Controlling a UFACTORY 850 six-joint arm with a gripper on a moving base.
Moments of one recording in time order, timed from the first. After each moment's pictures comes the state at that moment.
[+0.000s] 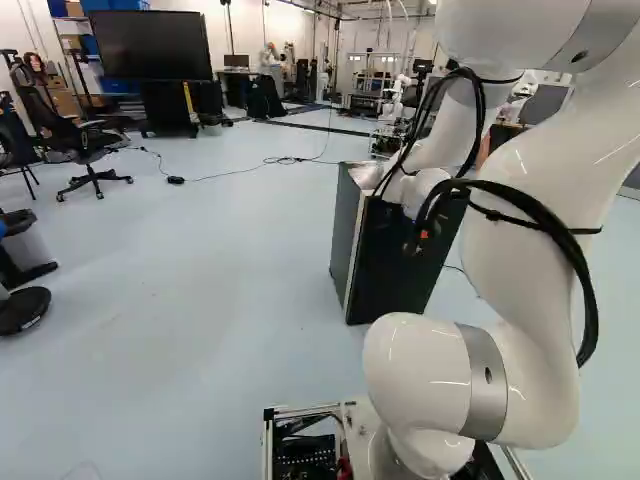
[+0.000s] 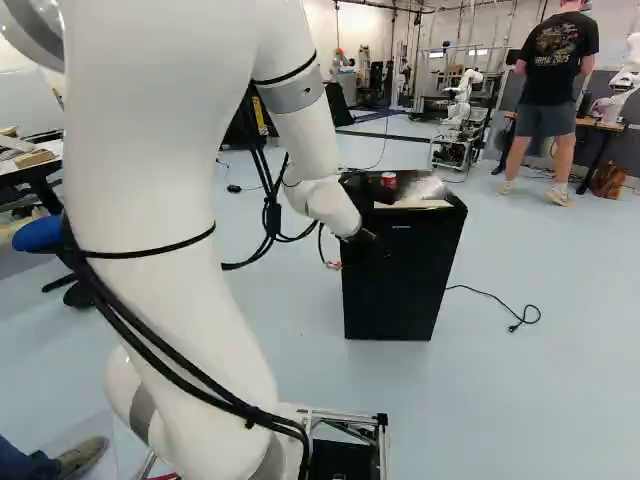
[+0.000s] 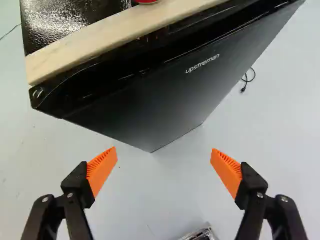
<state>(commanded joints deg) -20.9 -12.1 -36.0 6.2 16.3 0.0</state>
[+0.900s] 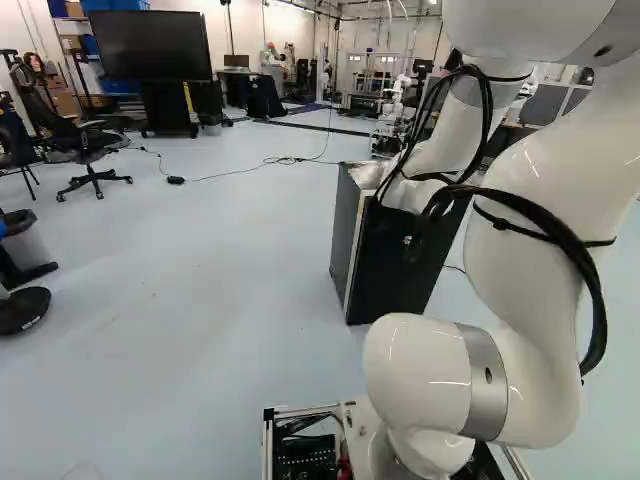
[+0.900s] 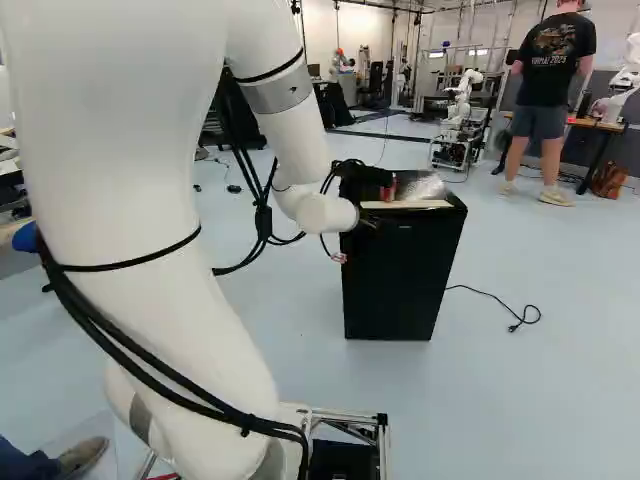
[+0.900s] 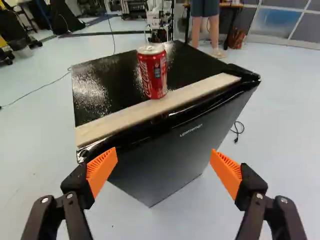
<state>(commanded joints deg) -20.3 -9.1 -32.6 6.2 40.9 0.0</state>
